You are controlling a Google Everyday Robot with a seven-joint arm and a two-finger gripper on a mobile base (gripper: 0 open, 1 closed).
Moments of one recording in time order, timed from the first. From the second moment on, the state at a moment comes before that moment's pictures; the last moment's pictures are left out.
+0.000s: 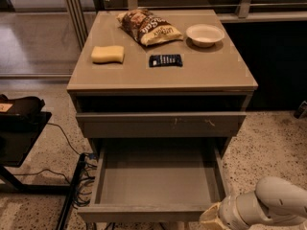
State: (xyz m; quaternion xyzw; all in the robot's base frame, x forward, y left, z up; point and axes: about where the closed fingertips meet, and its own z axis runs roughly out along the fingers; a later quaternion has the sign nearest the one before) arm 0.345 -0.180 0.466 -0.48 0.81 0.27 0.19
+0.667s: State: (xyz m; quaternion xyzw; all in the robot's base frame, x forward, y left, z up) arm 0.330 -0.166 0.411 -0.46 0.83 0.27 0.14
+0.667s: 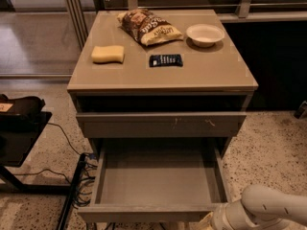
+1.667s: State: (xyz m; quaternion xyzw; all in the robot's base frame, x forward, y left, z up) arm 0.331 -0.165 0.410 -0.46 0.83 0.27 0.14
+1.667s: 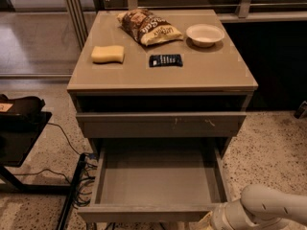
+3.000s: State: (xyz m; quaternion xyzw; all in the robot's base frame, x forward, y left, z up) arm 0.421 -0.187 0.447 -0.46 0.82 0.24 0.25
